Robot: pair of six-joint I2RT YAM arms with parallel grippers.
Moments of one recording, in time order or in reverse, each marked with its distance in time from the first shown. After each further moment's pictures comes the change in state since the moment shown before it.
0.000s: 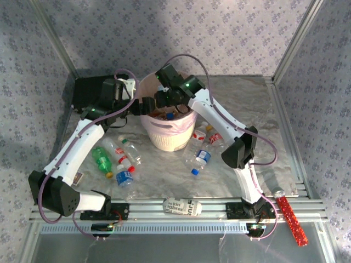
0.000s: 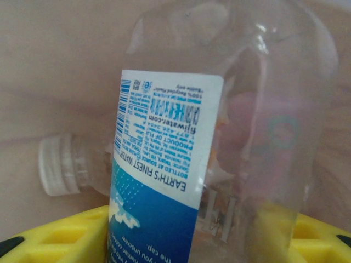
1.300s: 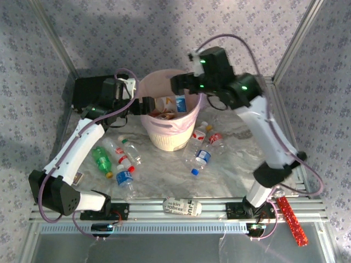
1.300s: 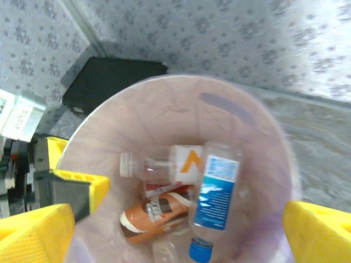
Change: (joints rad) left arm -0.002 0.007 0.013 -0.015 -0.011 0.000; right arm -0.104 -0.484 -0.151 0.055 -0.067 -0.101
